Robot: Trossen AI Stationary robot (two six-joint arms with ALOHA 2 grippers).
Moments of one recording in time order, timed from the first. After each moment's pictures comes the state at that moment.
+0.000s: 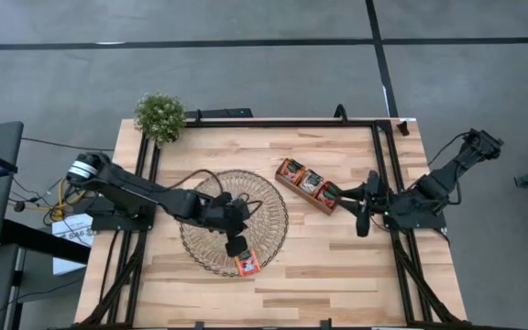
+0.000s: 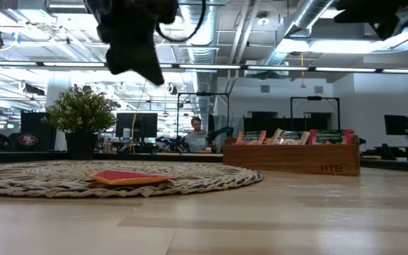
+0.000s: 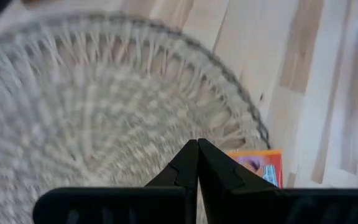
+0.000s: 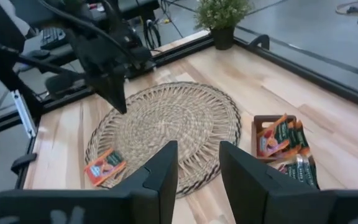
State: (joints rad) left arm -0.28 1.55 1.09 -0.48 -0.21 -0.61; right arm 0.66 0.76 0.70 -0.50 0.85 0.65
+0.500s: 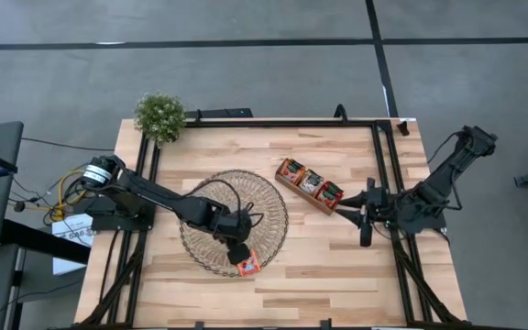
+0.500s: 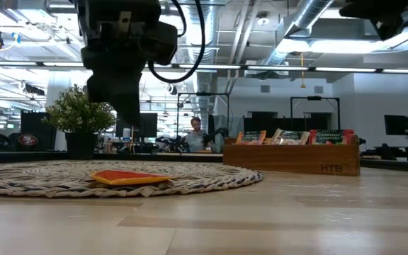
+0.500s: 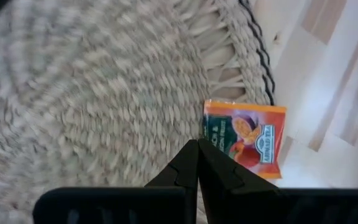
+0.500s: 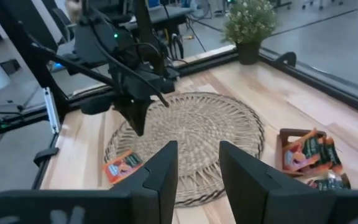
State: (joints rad) left arm -0.28 1.68 1.09 -0.51 -0.02 -0.78; right arm 0.75 0.74 0.58 -0.27 0.89 0.52
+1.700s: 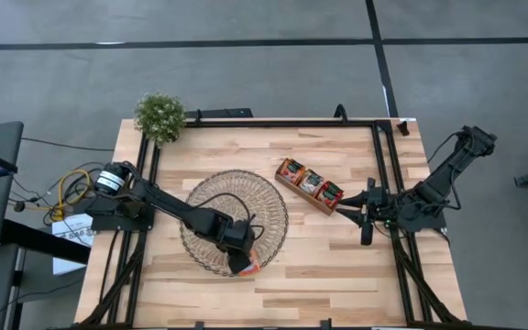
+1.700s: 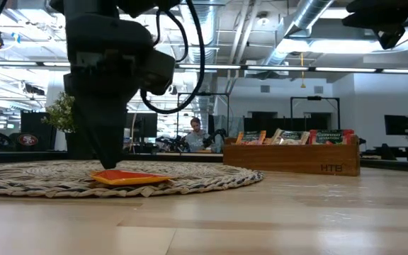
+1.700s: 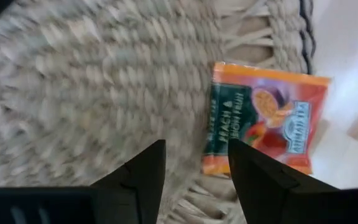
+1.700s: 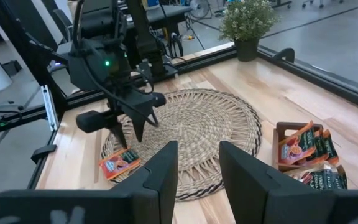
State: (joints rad) left arm -0.32 1.81 1.09 -0.48 0.03 -0.86; right arm 0.75 0.69 0.52 -0.25 0.89 0.52
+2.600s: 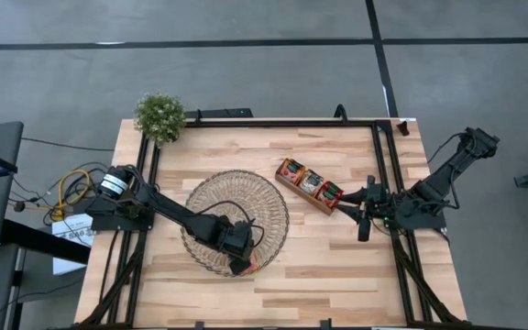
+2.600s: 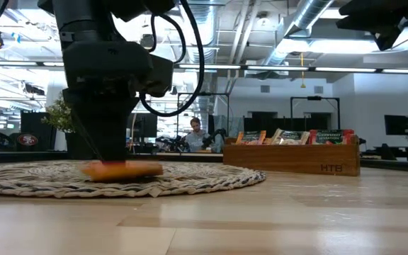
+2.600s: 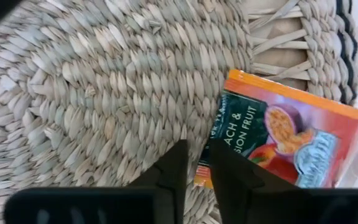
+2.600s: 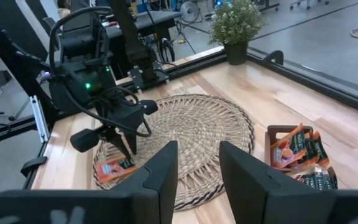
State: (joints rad) left arm -0.36 1.87 1.10 -0.51 -0.12 -0.88; right arm 0.71 0.69 0.52 -0.24 0.89 0.53
